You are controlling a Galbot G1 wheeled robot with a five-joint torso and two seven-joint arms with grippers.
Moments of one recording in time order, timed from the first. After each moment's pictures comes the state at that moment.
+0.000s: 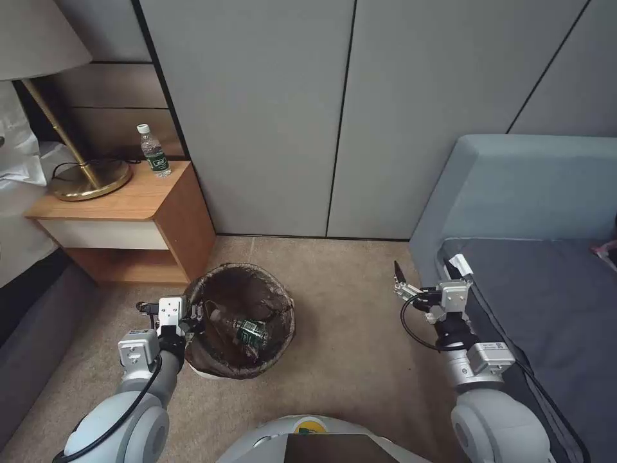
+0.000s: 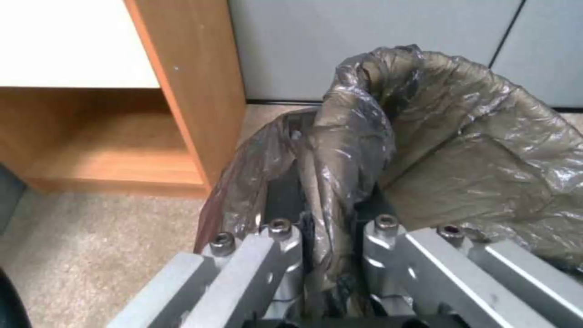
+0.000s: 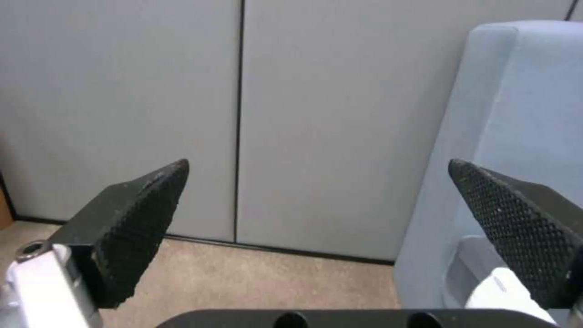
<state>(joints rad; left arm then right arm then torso) 1.77 -1.44 -0.66 -2.50 -0.23 0.63 -0.11 -1.76 1.35 0.62 2.38 0.11 -0.09 0.09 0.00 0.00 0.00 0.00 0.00</state>
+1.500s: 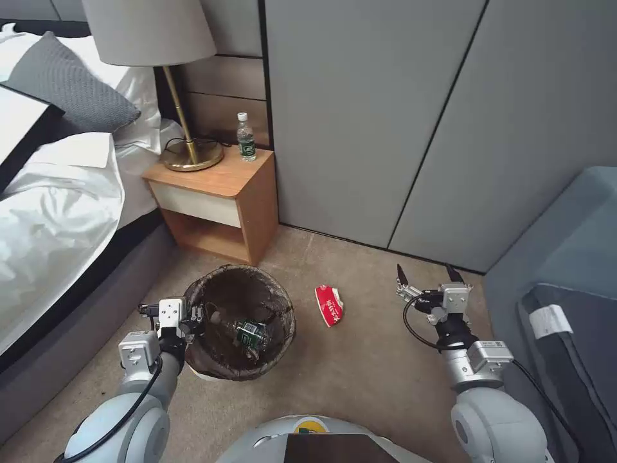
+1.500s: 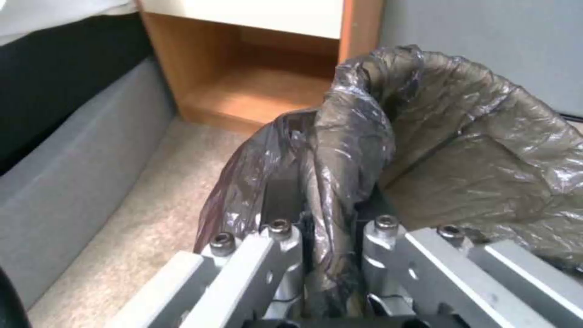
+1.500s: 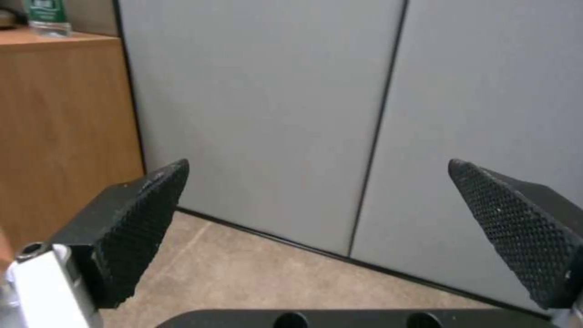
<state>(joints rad) 1.78 -1.45 -0.66 -2.50 -0.22 0.63 -0.11 -1.75 1.36 0.63 2.35 0.15 -0.11 0.10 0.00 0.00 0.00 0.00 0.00</state>
